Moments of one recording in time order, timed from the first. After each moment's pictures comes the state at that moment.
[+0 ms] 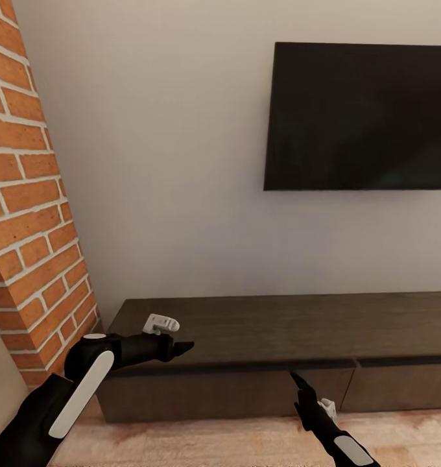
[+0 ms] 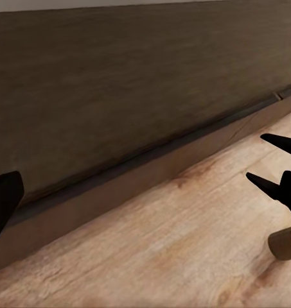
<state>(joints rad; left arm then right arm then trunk) -0.42 0.25 -0.31 -1.59 0.56 0.95 -0.20 -0.47 -0.05 -0.21 -0.27 -1.16 0.22 0.48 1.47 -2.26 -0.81</state>
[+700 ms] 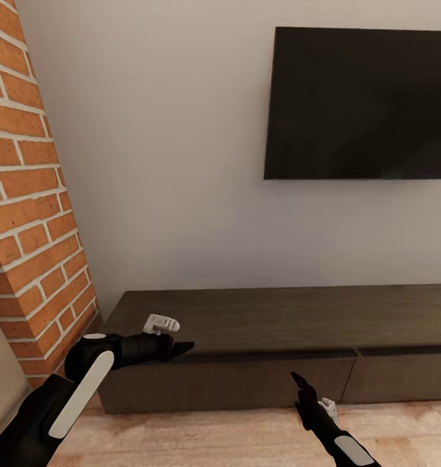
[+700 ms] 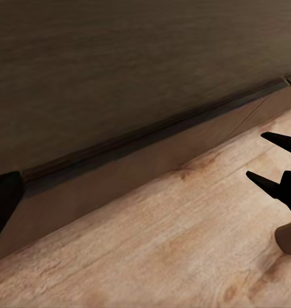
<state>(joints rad) -0.42 0.25 -0.31 -1.59 0.56 0.95 -0.20 -0.47 -0.05 -0.21 -0.27 -1.16 0.22 0.49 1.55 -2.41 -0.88</state>
